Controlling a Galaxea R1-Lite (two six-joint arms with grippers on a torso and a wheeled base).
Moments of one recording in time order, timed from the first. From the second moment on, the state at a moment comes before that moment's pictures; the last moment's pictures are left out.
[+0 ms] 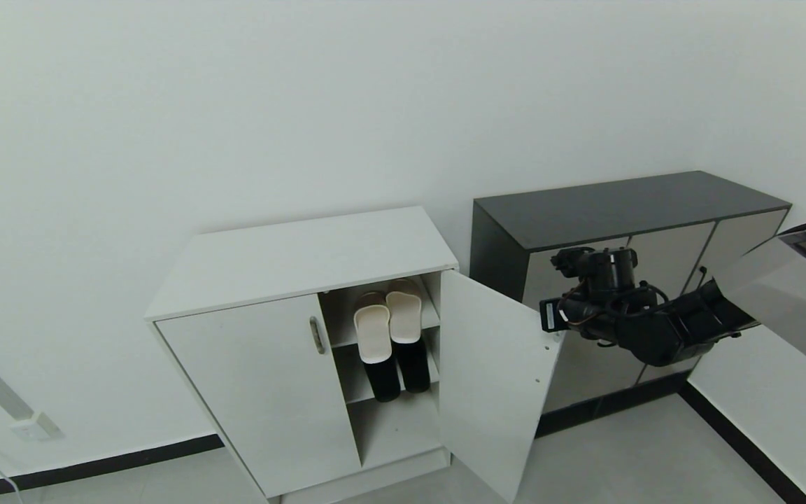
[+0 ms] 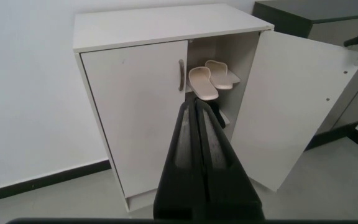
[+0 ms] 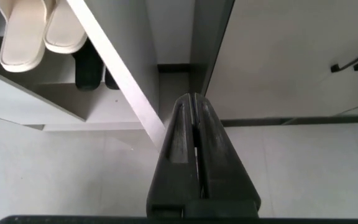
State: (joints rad) left arm 0.00 0.00 0.00 0.00 -0.02 -0.01; right arm 0.33 2.25 -1.26 -0.55 -0.06 0.03
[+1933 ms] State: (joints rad) left arm 0.00 0.00 0.00 0.00 -0.02 -0.01; right arm 0.73 2.07 -0.89 -0.81 -0.03 0.06
